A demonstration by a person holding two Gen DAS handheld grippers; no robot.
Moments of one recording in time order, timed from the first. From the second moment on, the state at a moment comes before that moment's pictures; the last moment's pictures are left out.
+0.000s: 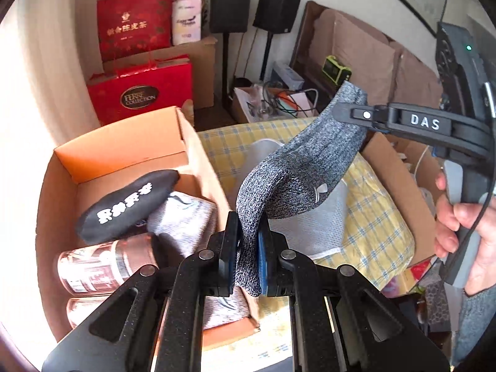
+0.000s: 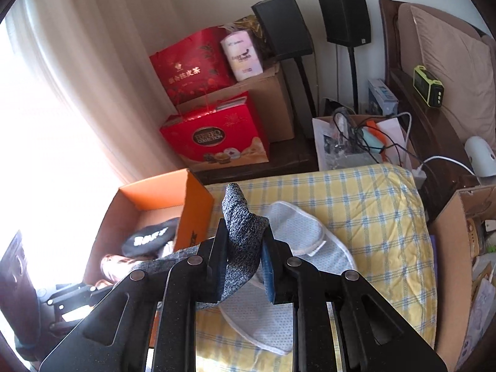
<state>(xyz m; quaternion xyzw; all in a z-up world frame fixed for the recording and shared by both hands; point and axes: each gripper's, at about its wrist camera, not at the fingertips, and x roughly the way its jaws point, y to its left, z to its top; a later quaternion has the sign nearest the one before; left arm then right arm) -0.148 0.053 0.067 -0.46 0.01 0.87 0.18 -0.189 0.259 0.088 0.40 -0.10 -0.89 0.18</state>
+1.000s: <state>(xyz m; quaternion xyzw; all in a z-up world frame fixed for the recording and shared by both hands) -0.278 -0.098 -0.026 -0.53 0.07 0.84 -0.02 -0.276 0.062 0.000 0.48 -0.01 -0.85 0.22</state>
